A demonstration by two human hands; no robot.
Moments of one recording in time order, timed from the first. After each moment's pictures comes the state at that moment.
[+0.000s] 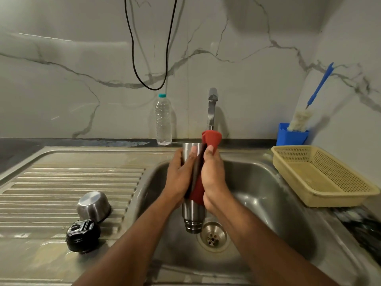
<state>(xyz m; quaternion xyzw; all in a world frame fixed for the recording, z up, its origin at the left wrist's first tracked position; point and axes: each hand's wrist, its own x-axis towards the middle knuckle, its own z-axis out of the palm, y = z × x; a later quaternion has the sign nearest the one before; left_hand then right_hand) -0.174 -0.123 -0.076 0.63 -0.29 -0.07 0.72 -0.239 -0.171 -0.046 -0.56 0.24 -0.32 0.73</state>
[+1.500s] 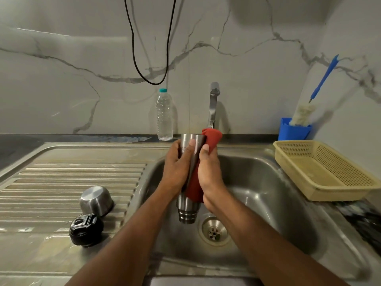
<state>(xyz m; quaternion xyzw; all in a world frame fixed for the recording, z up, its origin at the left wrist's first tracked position) -0.163 -0.118 -0.072 0.62 -0.30 -0.05 0.72 -0.234 -0.168 -0.059 -0.60 0.24 -0.29 0.71</state>
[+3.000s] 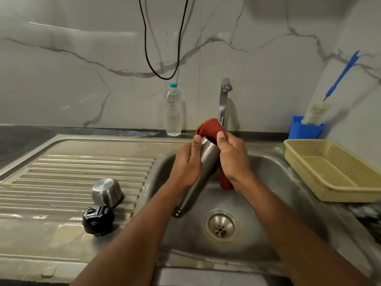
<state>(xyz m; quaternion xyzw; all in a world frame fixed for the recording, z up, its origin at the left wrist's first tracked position) -0.165 -0.113 -0.073 0.68 -0.37 0.01 0.63 -0.248 -0.207 -0.040 -0.76 0.18 -0.36 0.50</state>
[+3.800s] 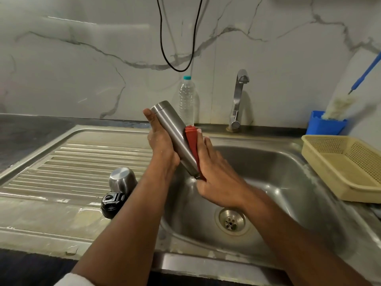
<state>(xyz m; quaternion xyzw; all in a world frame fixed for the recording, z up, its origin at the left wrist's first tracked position) -0.129 -0.070 -0.028 0.47 0.03 -0.07 0.88 -0.263 -0.159 -0.056 -0.97 0.02 -0.09 0.23</state>
